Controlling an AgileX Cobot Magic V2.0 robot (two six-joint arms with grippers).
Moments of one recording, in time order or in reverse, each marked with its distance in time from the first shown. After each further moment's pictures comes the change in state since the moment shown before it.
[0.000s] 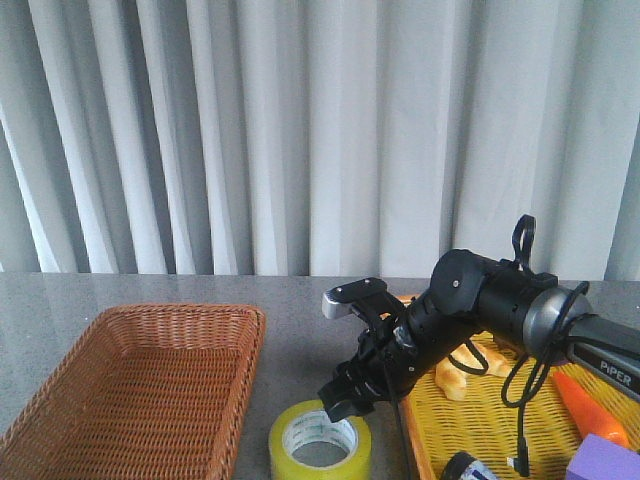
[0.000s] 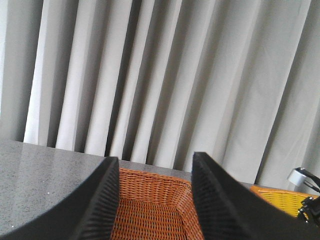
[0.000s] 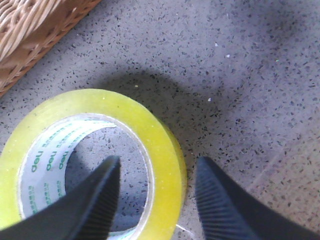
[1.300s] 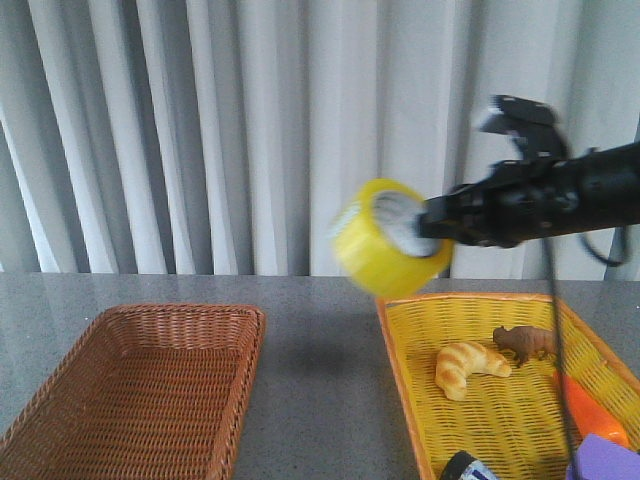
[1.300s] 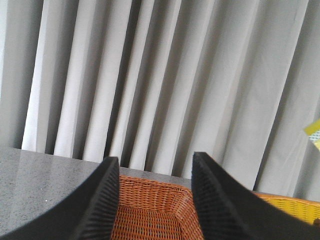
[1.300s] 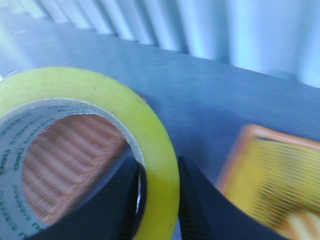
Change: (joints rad) left arm 0.000 0.000 0.000 0.000 -0.024 0.000; right arm -0.198 -0.347 0.006 0.264 -0.110 -0.059
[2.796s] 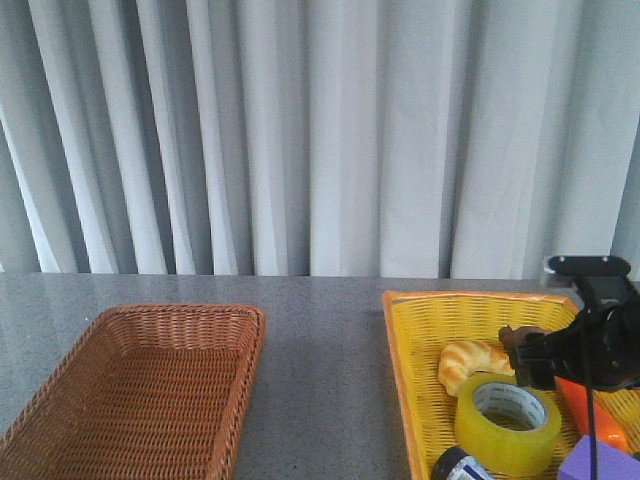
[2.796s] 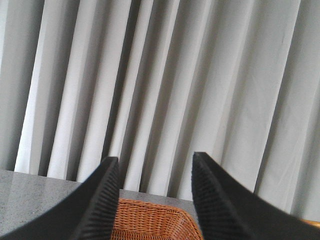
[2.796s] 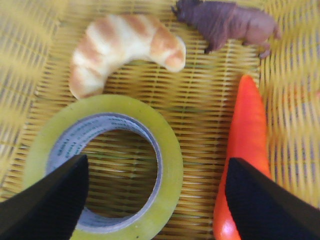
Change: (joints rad) left arm 0.000 0.000 0.000 0.000 -0.076 0.000; right arm -0.151 -0.032 0.432 -0.566 -0.156 0.436
